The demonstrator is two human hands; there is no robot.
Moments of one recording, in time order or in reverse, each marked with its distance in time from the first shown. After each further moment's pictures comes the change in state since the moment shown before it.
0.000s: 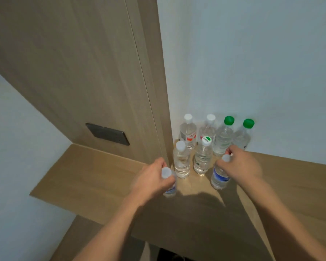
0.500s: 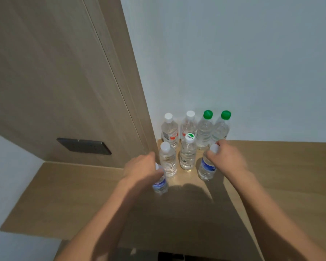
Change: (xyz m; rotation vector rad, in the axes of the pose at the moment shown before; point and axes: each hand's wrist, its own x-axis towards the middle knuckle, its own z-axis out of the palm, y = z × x) left_hand 0.056 0.013 -0.018 0.394 -0.129 0.158; right_hand 0.006 0.000 0.008 0.035 -0.006 0.185
